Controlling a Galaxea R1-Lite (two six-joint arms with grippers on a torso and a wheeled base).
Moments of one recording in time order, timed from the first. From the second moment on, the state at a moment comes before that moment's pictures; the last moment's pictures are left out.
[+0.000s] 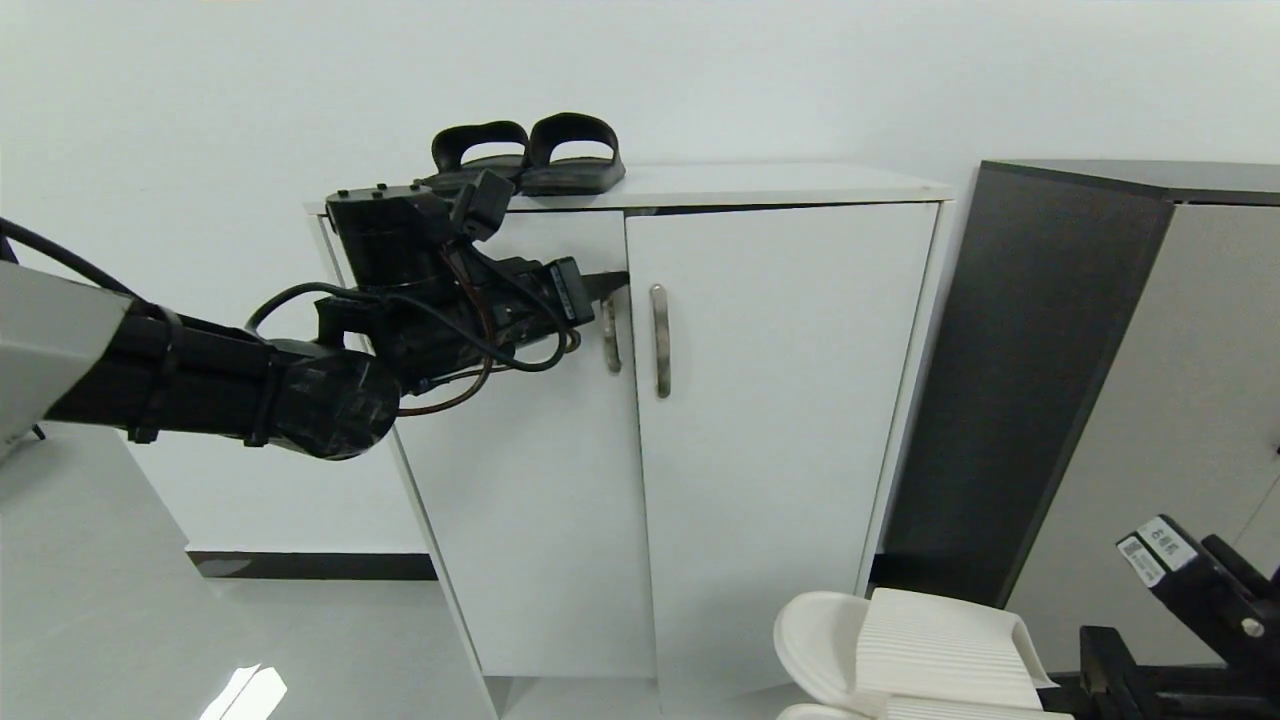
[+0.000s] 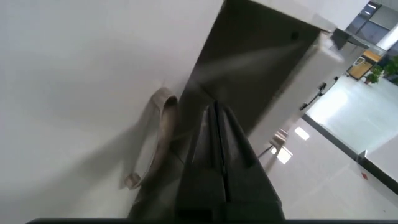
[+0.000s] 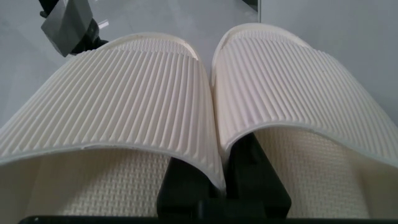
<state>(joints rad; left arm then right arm) -0.34 1.91 -1.23 -0.72 -0.44 -0.39 0.69 1.25 -0.27 -0.68 0.54 0.12</state>
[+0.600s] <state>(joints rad) -0.54 1.84 -1.08 -0.79 -0.33 -0.38 0.76 1.23 -0.24 -0.68 0.54 0.12</state>
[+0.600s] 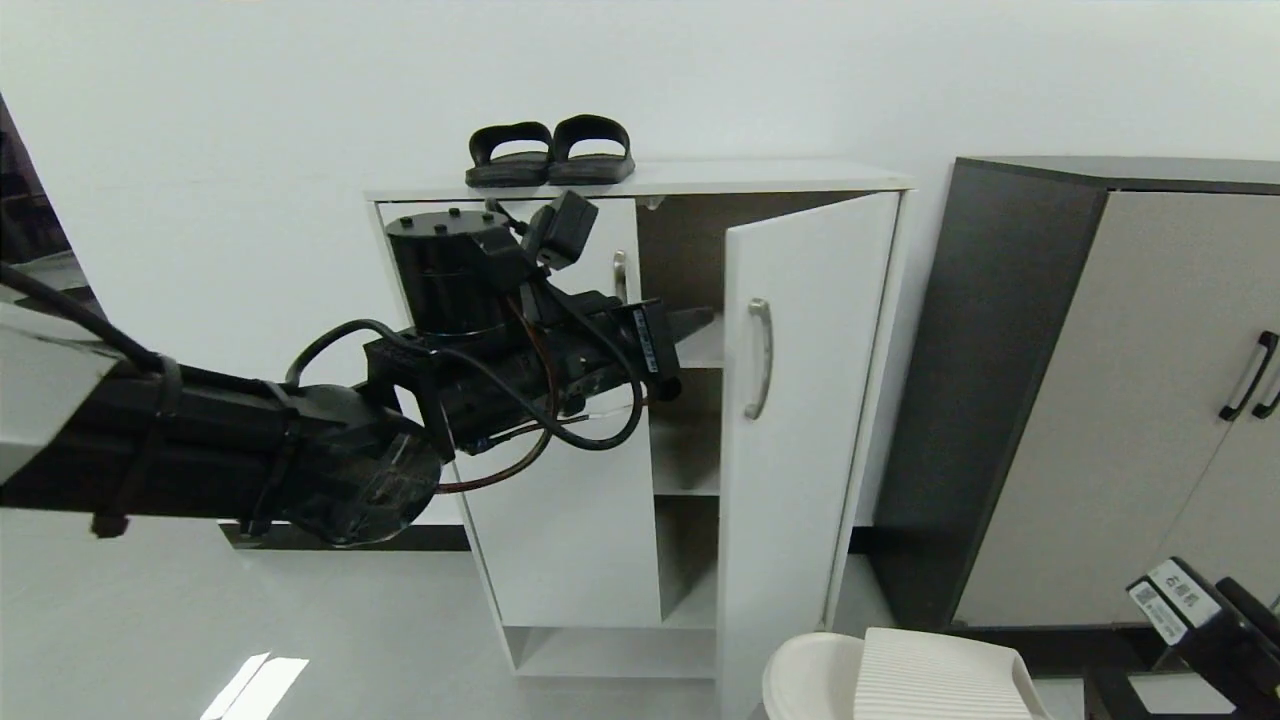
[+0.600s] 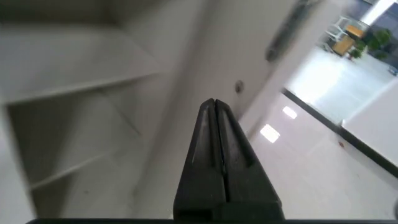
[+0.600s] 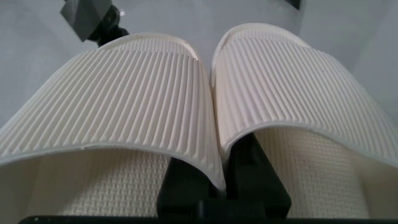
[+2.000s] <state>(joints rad) 0.19 0.79 -0.03 -0.56 0.07 -0.08 0.76 1.28 -0.32 -0.68 0.36 0.13</state>
